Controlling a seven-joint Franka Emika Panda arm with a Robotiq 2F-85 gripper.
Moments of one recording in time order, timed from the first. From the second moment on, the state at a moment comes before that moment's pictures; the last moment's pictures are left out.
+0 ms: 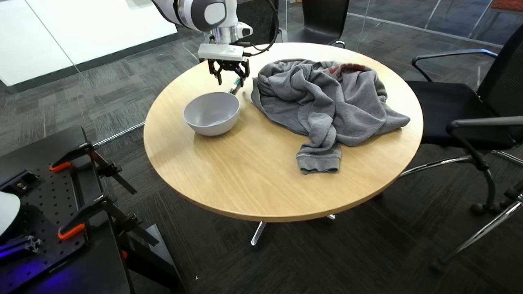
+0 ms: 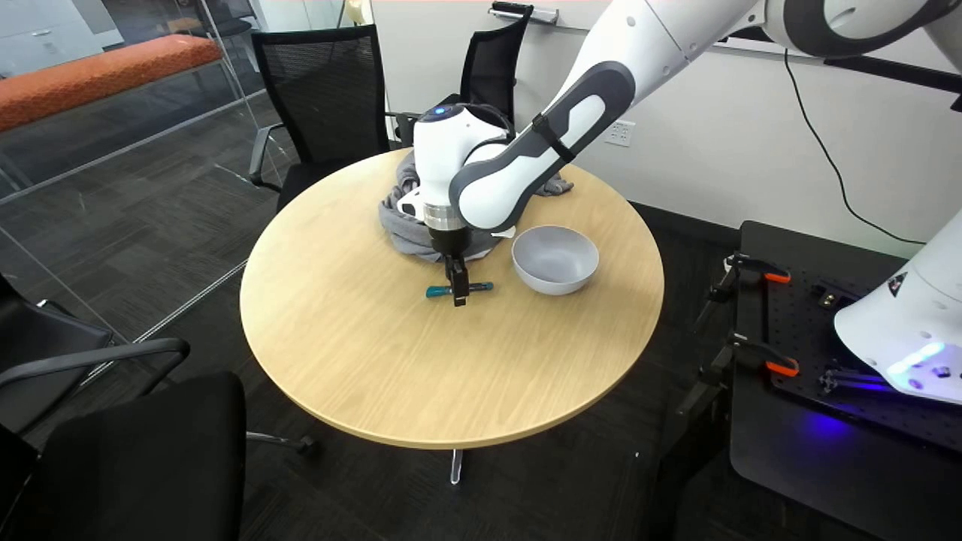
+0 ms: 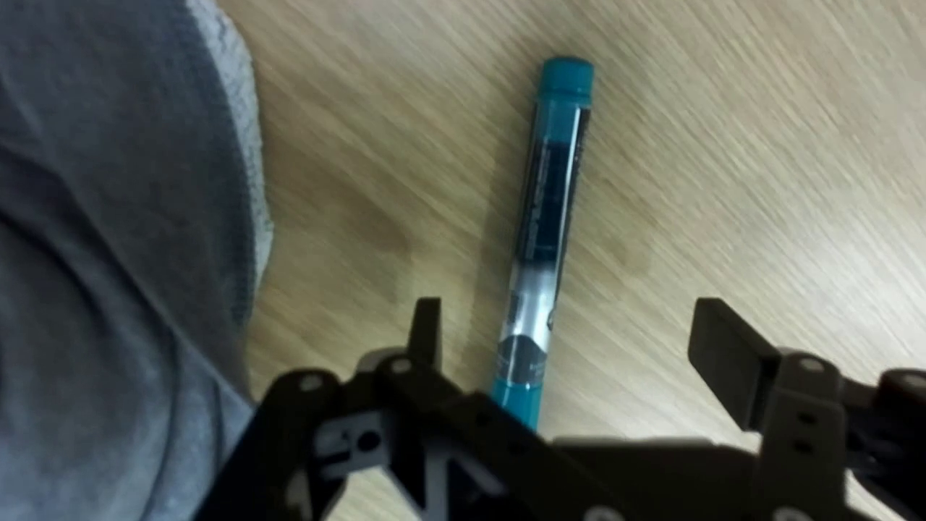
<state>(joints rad) 0.04 0.99 0.17 -1.43 -0.11 2.39 -0.50</state>
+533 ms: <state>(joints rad) 0.04 1.02 0.17 -1.38 -0.11 2.37 -0.50</state>
